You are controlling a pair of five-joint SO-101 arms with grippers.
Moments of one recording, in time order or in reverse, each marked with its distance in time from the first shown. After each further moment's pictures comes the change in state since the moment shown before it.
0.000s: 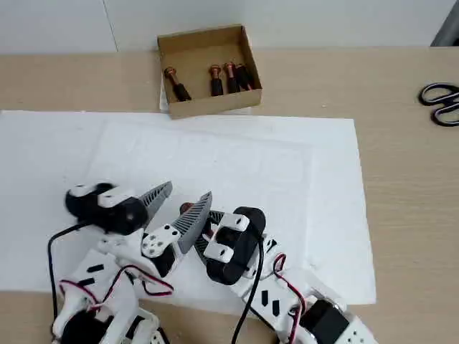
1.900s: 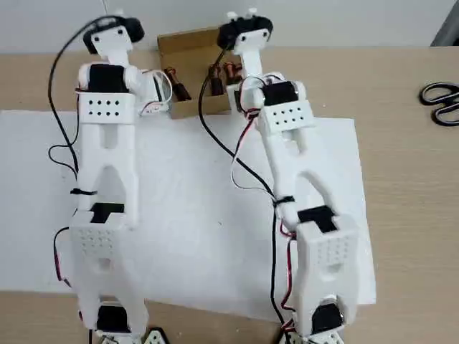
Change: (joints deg) left arm -21.7 141.5 -129.9 41.5 5.6; right arm 33.0 136.9 -121.9 17.8 -5.0
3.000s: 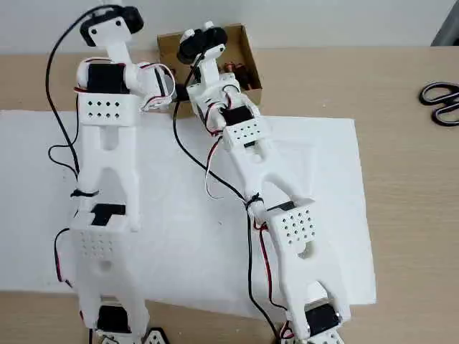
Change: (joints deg) left arm 1.4 -2.2 -1.9 0.1 2.2; right arm -7.3 21.2 -9.4 -29.5 0.0
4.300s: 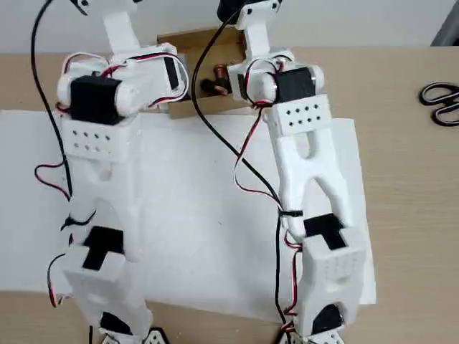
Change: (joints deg) left arm 7.5 -20.3 0.0 0.0 0.0; right arm 6.6 -32.2 -1.1 49.9 0.0
